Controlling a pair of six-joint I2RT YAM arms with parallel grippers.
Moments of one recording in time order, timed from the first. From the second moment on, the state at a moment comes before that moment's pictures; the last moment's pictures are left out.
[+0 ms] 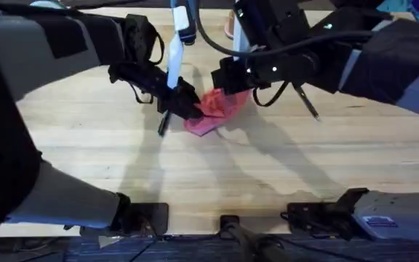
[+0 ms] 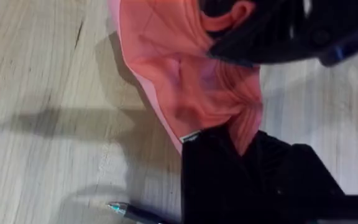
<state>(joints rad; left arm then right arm) -0.15 1.69 1.04 -0.88 0.80 1.13 0.69 1.51 1.15 -0.57 0.00 0.36</state>
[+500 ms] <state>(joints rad) -0.15 1.69 1.04 -0.89 0.79 1.13 0.75 1.51 1.15 -0.52 0.01 0.35</state>
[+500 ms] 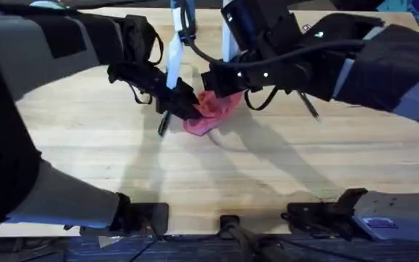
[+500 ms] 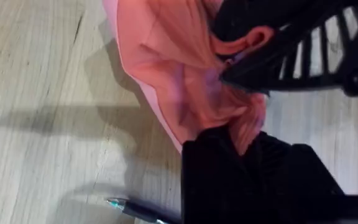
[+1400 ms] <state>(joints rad) -0.15 1.69 1.04 -0.86 0.82 1.15 0.77 1.49 1.16 -0.61 -0.02 0.35</state>
